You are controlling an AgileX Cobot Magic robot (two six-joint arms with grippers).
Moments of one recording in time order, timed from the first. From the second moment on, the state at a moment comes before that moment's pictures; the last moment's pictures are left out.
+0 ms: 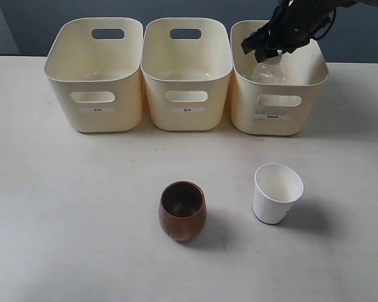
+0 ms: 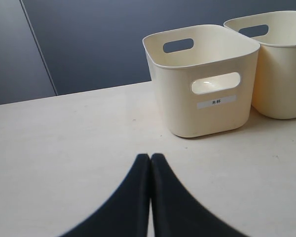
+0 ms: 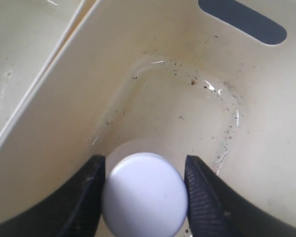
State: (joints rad) left arm -0.07 0.00 0.00 0.00 0.24 0.12; right arm 0.22 2.11 -1.79 0.06 0.76 -0.26
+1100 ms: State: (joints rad) left arm -0.07 0.00 0.00 0.00 0.24 0.12; right arm 0.22 1.91 -1.79 0.06 0.87 -0.26
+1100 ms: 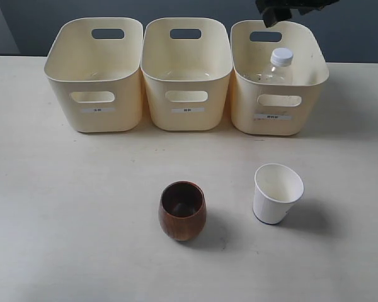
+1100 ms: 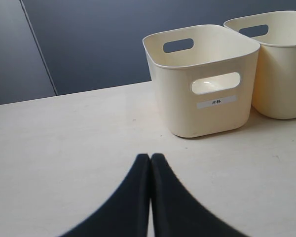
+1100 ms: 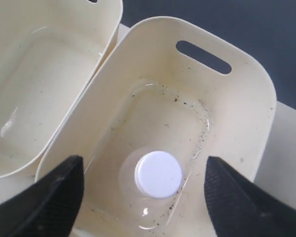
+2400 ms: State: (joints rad) left arm -0.07 0.00 0.00 0.00 0.24 0.12; right arm 0.54 1.62 -1.33 0.13 1.22 -0.33
